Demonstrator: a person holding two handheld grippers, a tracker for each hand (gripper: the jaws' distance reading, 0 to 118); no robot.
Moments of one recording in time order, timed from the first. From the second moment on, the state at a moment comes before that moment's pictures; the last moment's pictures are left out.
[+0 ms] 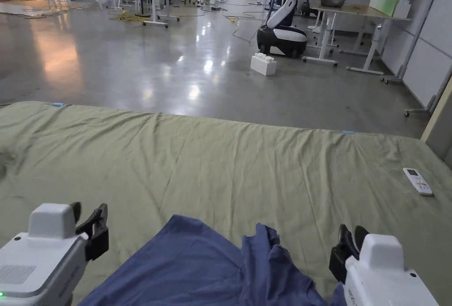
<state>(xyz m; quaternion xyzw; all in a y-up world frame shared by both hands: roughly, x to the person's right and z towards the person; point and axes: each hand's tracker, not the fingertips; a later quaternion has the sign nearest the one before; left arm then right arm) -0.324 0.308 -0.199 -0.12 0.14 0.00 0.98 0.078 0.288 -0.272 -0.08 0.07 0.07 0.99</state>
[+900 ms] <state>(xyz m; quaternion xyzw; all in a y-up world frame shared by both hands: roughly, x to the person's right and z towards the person) -0.442 0.230 -0.169 -0.36 0.16 0.07 0.92 0.054 0.269 -0.274 -0.10 0.10 0.10 0.98</state>
